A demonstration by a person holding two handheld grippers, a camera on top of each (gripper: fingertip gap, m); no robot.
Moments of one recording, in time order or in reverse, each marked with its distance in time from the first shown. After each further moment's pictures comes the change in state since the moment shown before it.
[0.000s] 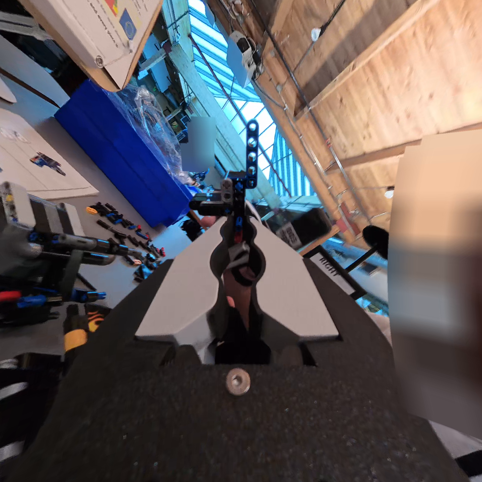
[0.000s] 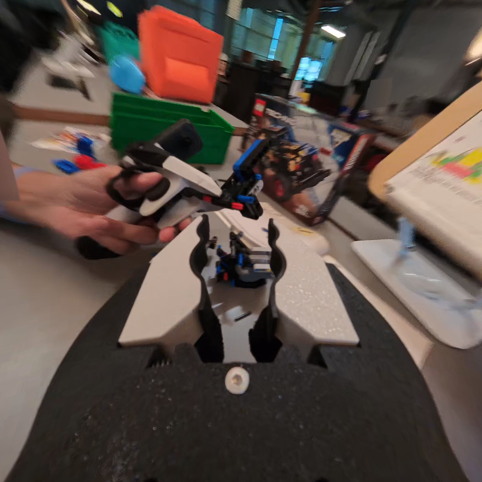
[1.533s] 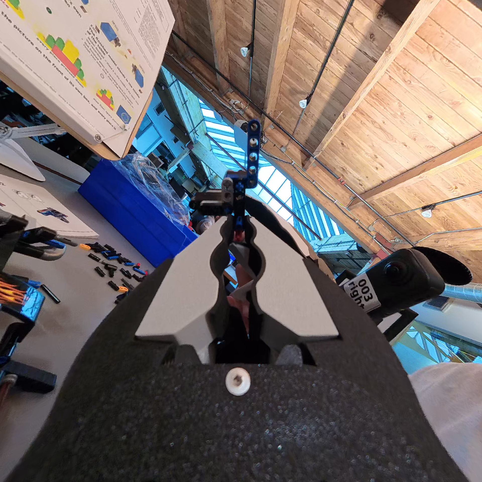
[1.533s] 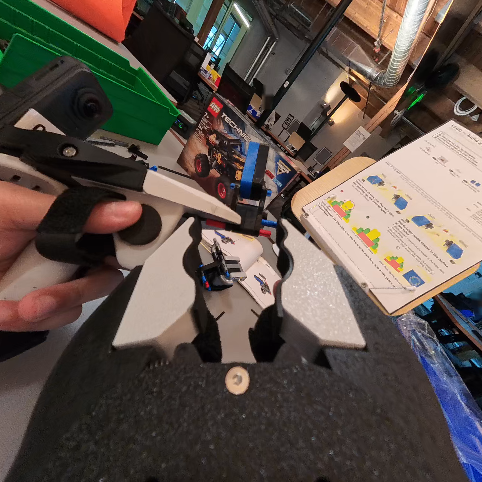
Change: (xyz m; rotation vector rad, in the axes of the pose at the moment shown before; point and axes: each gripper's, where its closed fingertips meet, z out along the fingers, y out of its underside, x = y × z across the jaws) left arm 0.054 0.028 -0.007 0.268 -0.047 0.236; right arm -0.049 -0.041 -0.001 -0.113 0.398 -0.364
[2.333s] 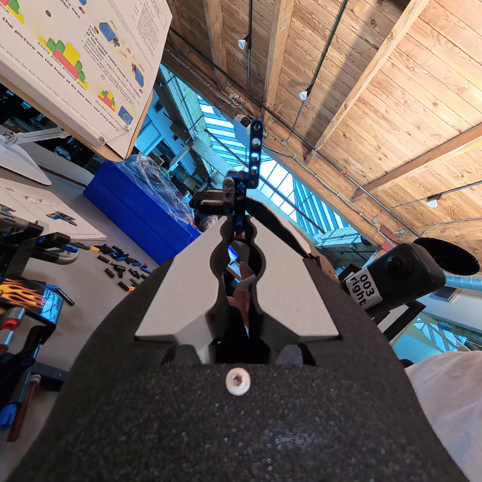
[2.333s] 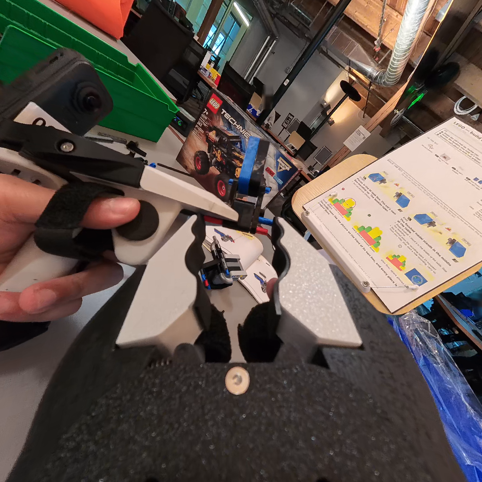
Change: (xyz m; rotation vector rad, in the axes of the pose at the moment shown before) left arm -0.006 -0.001 -0.001 -0.017 0.004 0.035; right arm 0.000 0.006 0.003 -0.002 0.001 -0.001
